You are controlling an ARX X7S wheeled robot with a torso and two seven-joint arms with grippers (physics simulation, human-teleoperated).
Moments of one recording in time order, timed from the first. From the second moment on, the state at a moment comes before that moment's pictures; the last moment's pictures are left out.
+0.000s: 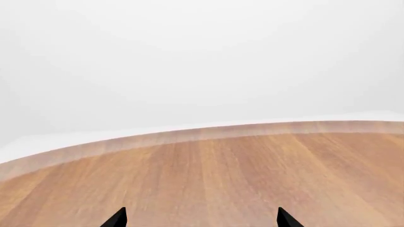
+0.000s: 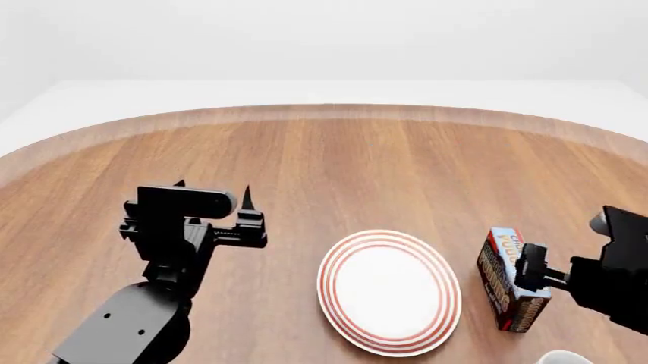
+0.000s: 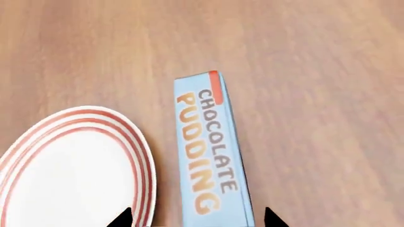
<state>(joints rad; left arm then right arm) -0.41 -0.34 0.22 0.38 -0.45 -0.67 -0.30 0.71 0.92 -0.36 0.35 1.37 0.96 0.29</state>
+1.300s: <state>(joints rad) -0.45 -0.35 0.22 0.42 -0.49 -0.70 -0.33 0.46 0.96 -0.19 -0.57 1.17 0.64 0.55</state>
